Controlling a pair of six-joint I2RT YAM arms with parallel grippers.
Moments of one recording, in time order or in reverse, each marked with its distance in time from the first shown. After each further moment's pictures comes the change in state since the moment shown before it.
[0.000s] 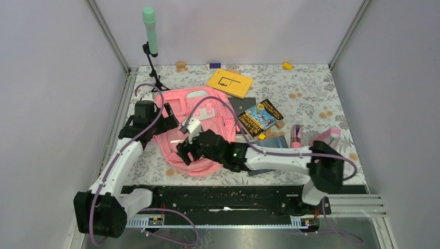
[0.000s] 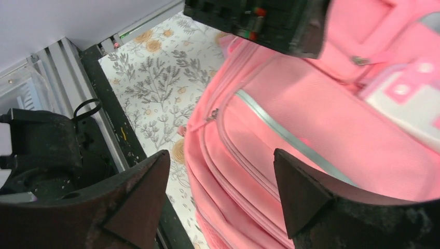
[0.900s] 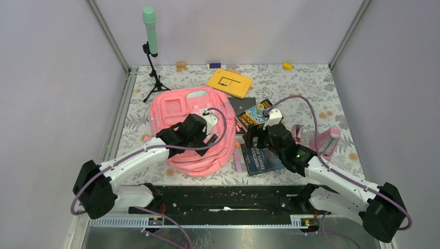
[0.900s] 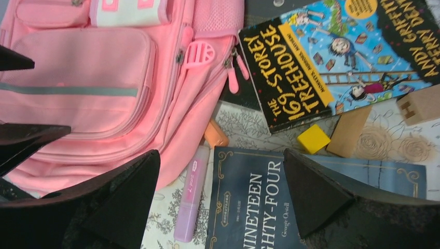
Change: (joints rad) left arm -0.656 0.119 0.039 -0.026 -0.241 0.533; right arm -0.493 -0.748 -0.622 -0.220 0.067 0.193
